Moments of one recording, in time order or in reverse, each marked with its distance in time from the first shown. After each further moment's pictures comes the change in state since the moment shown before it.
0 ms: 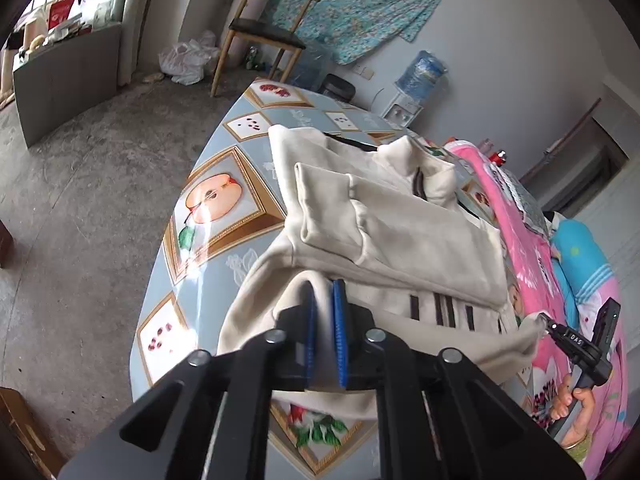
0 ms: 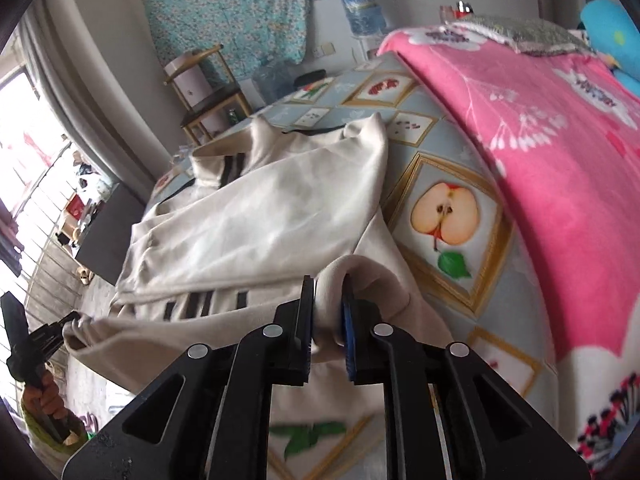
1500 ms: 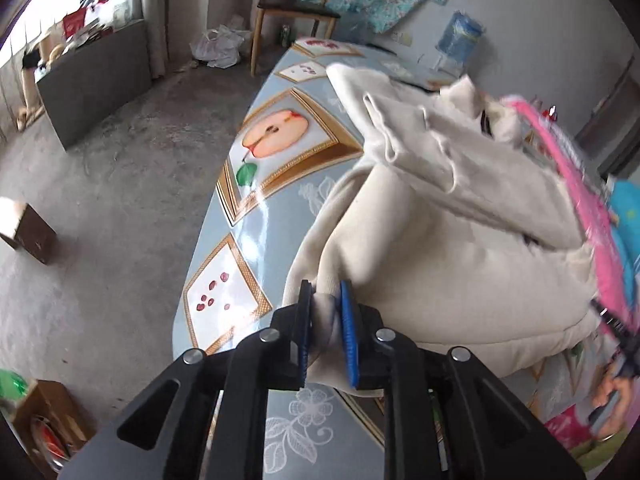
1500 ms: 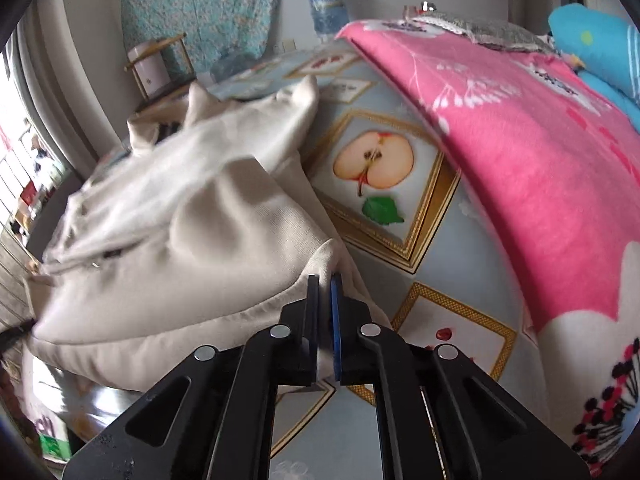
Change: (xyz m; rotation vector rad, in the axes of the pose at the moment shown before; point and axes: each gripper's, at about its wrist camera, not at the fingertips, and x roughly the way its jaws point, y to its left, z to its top) left arm 0.021 0.031 -0.044 0.062 0.080 0.193; right arm 0.018 -0.033 -0.055 -0.048 -0.043 -0.206
